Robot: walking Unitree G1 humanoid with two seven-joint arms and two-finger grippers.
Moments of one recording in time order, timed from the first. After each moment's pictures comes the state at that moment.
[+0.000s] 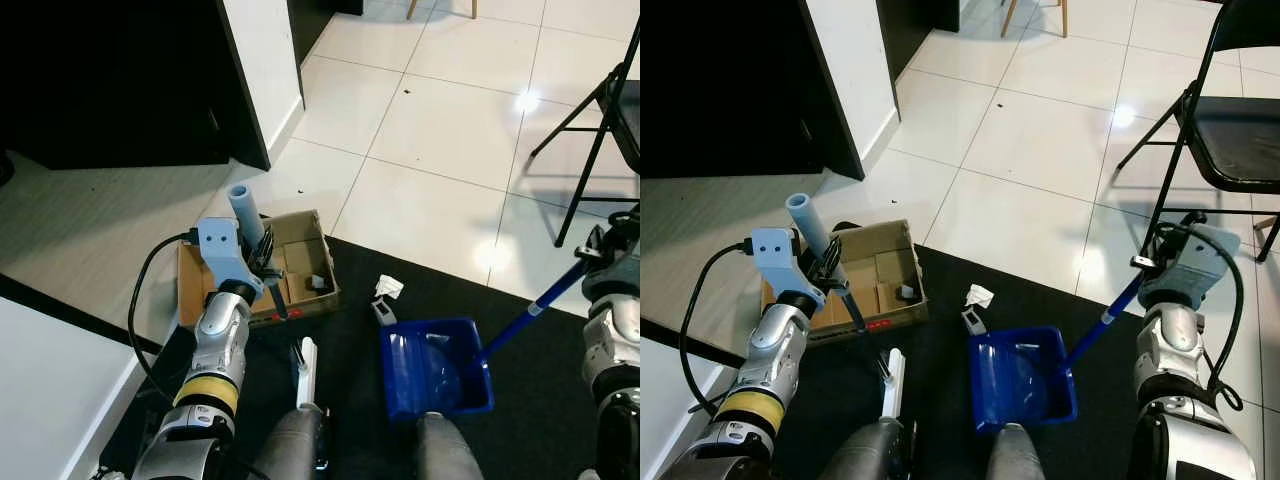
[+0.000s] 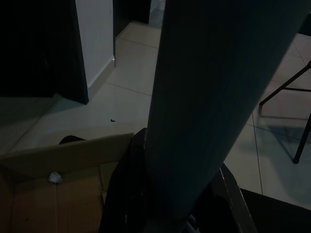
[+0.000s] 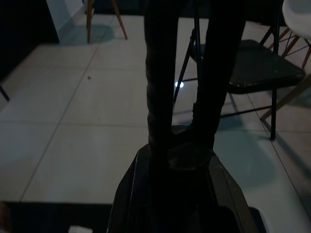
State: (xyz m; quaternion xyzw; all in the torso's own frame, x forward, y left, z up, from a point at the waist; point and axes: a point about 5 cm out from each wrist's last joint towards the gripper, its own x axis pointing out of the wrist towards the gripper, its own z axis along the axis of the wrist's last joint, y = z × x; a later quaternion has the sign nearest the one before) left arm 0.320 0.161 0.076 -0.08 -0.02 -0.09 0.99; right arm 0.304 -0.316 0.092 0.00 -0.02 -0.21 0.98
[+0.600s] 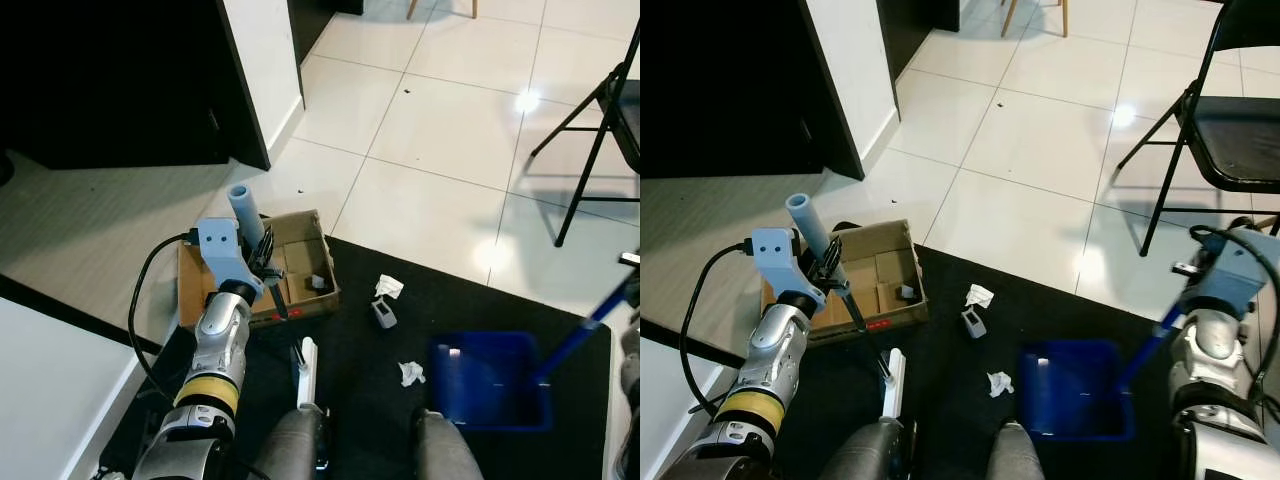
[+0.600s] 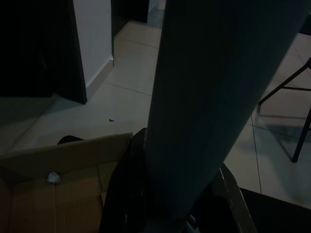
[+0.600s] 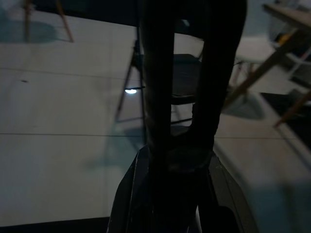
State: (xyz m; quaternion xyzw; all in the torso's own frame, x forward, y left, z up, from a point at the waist) left arm 0.320 0.161 0.075 -0.08 -0.02 -0.09 0.99; right arm 0.285 -0.364 0.113 -0.07 -0.03 -0.31 0.95
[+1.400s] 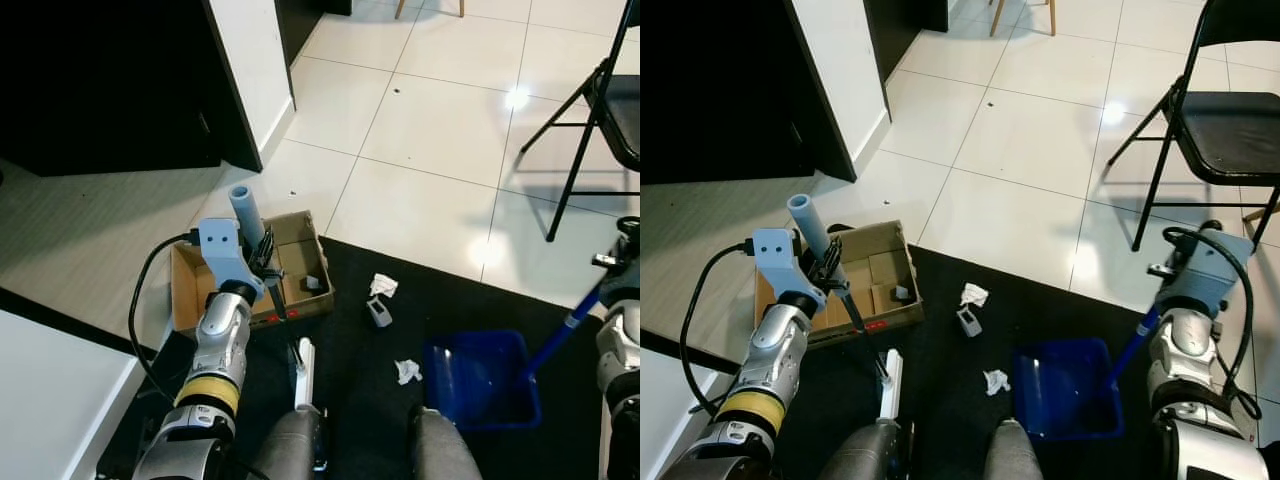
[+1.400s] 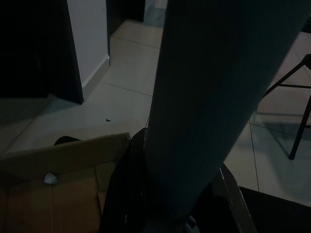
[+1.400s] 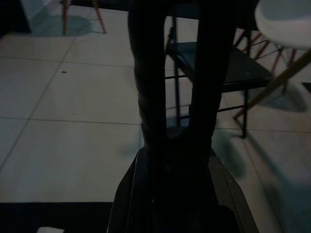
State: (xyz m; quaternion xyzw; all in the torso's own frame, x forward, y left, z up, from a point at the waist) left arm 0.320 0.160 0.075 -0.08 -0.02 -0.09 0.99; right arm 0.306 -0.322 0.098 -0.03 -0.02 -0.23 0.97
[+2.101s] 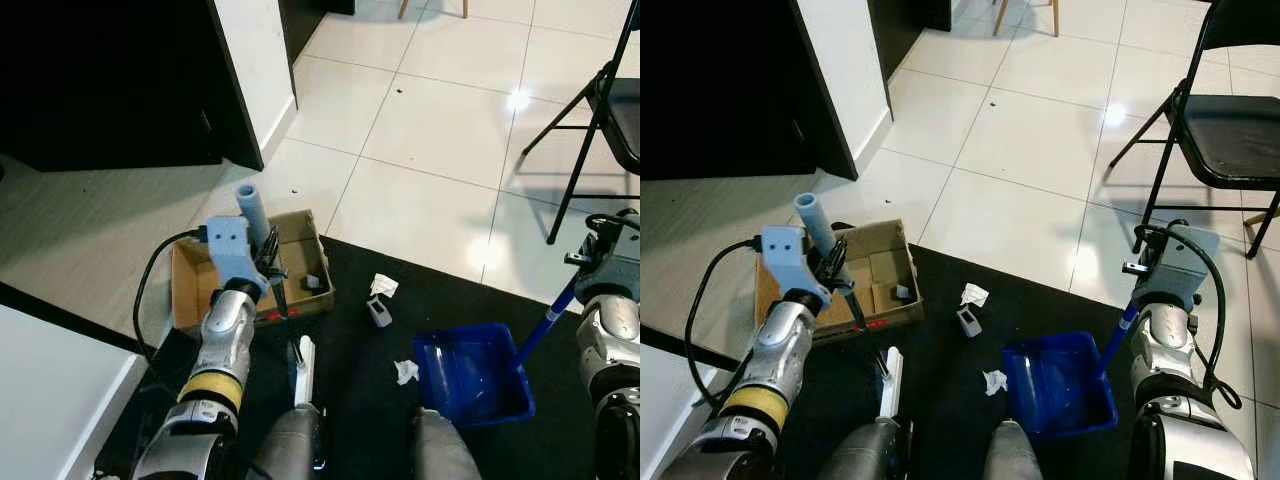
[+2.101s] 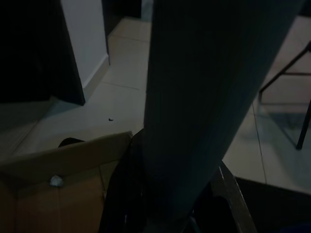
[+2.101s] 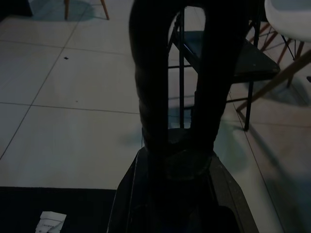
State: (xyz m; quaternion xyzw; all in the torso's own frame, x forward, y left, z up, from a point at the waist) left arm 0.326 0.148 0.074 -0.04 0.00 -0.10 0.99; right arm 0.309 -0.313 0.087 -0.03 0.03 -0.23 0.97
